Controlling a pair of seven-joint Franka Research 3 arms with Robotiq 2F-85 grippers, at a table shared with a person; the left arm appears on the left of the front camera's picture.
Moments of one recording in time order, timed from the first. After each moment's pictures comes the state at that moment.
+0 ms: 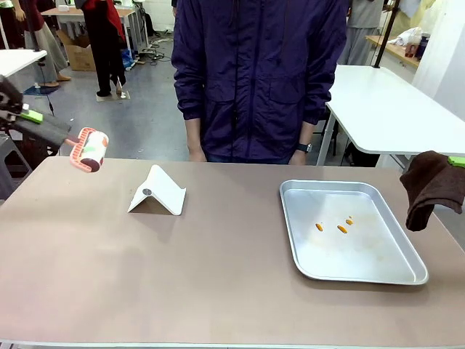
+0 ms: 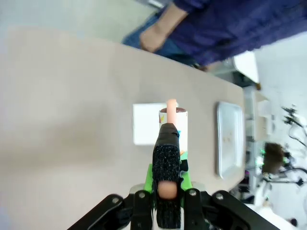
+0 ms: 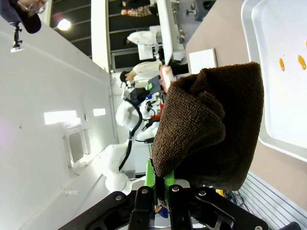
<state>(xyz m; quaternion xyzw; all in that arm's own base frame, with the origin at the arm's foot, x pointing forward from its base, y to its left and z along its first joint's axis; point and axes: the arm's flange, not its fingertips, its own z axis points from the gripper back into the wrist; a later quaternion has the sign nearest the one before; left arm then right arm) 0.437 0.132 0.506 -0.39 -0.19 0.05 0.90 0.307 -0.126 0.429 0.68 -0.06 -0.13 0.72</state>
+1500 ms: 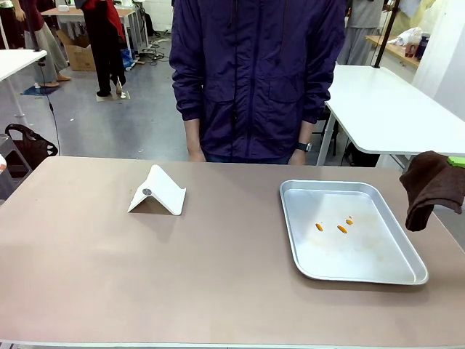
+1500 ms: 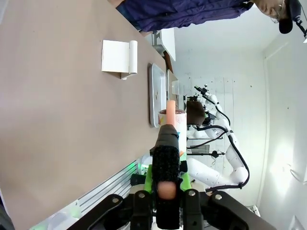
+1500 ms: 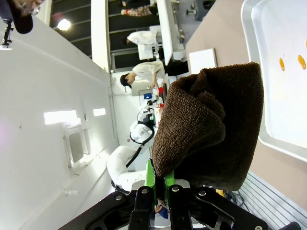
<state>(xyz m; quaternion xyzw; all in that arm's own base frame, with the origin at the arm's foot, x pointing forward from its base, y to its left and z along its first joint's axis) 0.278 0.311 0.434 -0.61 -0.13 0.08 0.78 0.307 -0.125 0.429 0.68 -0.06 -0.13 0.72</state>
